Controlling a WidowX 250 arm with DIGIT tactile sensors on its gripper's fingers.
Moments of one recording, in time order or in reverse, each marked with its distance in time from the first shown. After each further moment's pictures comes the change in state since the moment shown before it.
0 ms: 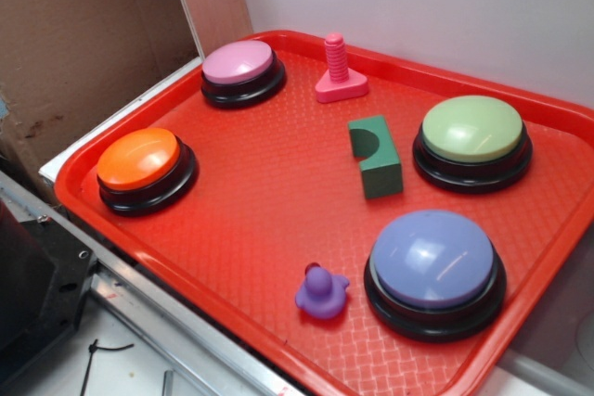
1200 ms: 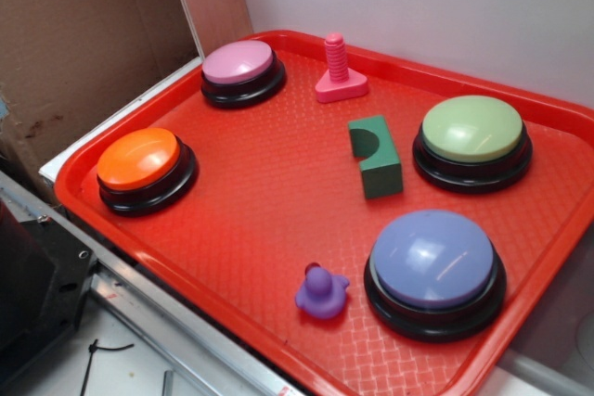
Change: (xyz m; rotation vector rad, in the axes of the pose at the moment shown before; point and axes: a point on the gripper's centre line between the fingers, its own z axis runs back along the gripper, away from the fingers) arm 0.012 -0.023 -0.029 0.091 -0.031 -0.127
